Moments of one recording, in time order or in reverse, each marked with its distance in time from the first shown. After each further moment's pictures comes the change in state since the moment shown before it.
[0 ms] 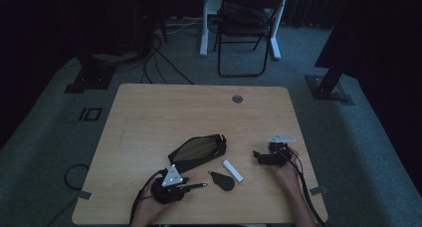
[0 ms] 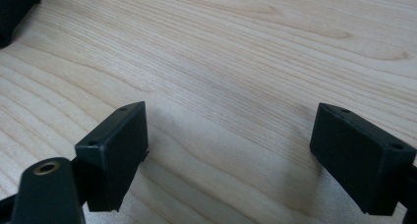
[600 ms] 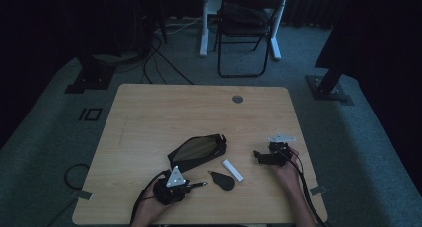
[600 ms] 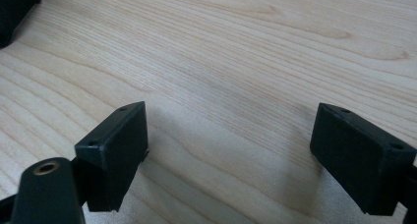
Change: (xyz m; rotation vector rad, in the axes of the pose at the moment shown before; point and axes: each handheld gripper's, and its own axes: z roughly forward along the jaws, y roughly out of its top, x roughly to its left) left arm 0.000 -0.004 0.010 0.053 0.012 0.019; right arm 0.000 0.000 0.000 0.000 0.000 0.000
